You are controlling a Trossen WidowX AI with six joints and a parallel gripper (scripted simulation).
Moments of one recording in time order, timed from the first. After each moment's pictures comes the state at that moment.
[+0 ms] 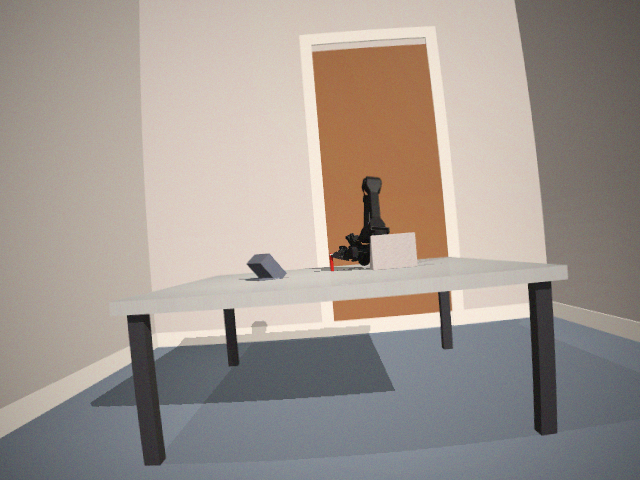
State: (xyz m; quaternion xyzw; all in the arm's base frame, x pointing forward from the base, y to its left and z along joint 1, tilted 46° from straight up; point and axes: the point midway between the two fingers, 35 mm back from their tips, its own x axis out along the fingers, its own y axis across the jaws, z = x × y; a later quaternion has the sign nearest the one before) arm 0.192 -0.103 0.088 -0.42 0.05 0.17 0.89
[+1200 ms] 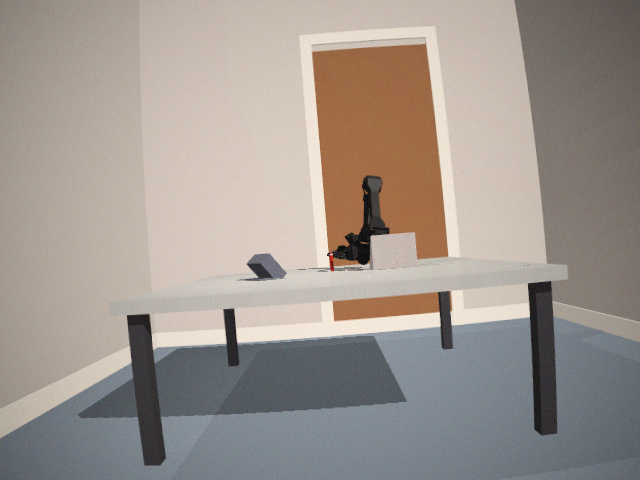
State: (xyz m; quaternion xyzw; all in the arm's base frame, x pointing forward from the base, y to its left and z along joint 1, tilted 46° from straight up) arm 0.193 -0.100 0.090 -0.42 0.05 0.17 0.89
